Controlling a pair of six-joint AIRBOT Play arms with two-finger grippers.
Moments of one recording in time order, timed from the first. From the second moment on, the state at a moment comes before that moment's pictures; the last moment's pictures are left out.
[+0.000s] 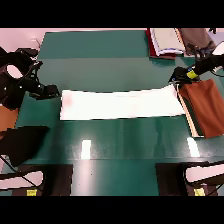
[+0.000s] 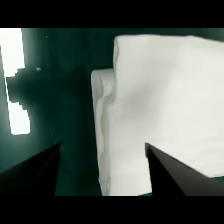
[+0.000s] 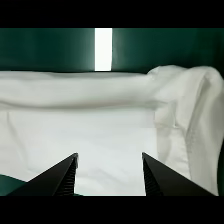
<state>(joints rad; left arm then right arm) 0.11 -1.38 1.19 1.27 -1.14 -1.43 -0.19 -1.57 1.58 -1.16 1.42 1.42</state>
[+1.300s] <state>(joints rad) 0.25 -1.30 1.04 1.17 -1.14 -1.32 -0.23 -1.41 1.35 -1.04 1.39 1.37</state>
